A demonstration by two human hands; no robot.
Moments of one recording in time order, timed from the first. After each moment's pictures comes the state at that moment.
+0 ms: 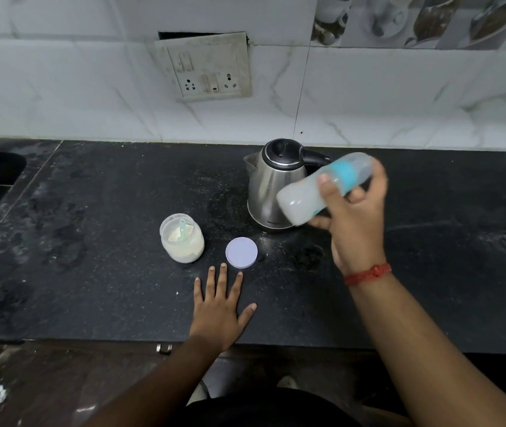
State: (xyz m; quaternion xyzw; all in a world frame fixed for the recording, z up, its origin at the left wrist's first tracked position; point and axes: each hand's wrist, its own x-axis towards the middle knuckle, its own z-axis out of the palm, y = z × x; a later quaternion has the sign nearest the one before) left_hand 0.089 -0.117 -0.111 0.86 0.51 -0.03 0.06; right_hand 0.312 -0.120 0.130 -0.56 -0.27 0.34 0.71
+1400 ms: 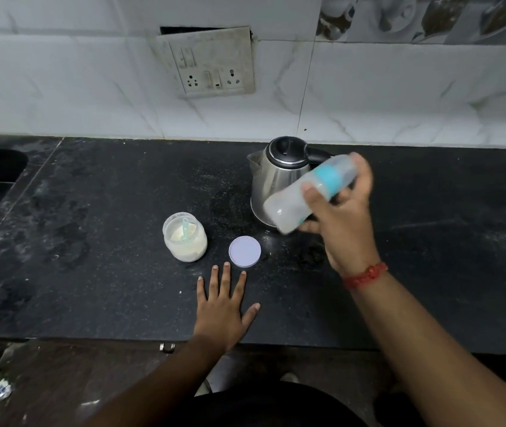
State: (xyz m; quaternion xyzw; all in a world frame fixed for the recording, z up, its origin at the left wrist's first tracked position) left_hand 0.090 -0.117 -0.110 0.86 0.51 -0.02 0.07; right_hand 0.306 -0.112 0.127 -0.56 -0.30 0.39 0.67
